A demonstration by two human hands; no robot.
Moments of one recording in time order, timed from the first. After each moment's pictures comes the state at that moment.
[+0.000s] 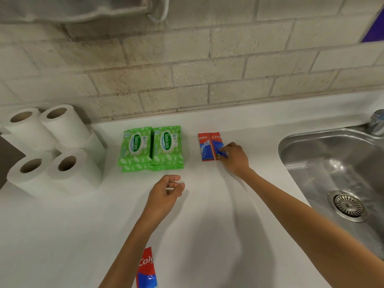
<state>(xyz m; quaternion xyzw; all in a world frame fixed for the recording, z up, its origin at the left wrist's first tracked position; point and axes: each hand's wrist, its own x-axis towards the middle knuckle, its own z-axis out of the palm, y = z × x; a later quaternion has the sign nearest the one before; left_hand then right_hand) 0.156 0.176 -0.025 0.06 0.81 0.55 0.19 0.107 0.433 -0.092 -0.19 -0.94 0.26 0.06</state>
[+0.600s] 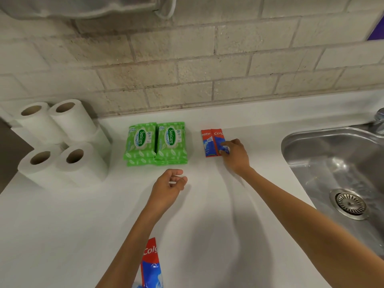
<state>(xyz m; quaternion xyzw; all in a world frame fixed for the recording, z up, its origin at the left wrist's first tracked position) 0.153 0.174 -0.028 0.06 0.82 0.54 0.19 0.114 0.418 -0.085 -0.21 -0.91 0.33 0.09</state>
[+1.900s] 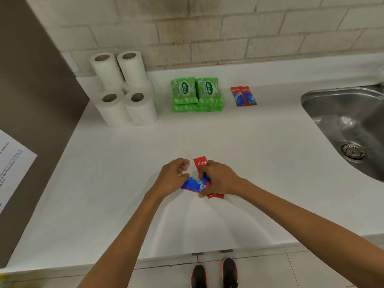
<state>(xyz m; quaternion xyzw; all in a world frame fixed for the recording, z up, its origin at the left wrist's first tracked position) 0.258 -0.005 -0.060 0.14 0.89 0.39 0.19 0.306 0.160 -0.057 0.06 -0.97 0.18 -0.16</state>
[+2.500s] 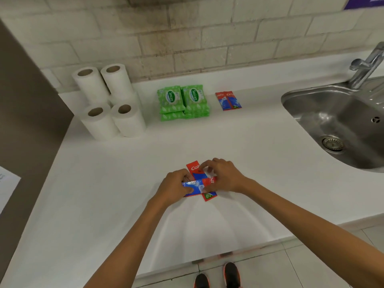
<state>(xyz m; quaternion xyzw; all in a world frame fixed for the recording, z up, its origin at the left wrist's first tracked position) 0.264 0.007 -0.053 0.23 0.90 0.30 0.22 0.316 0.184 -0.050 -0.02 -0.96 0.26 -0.10</state>
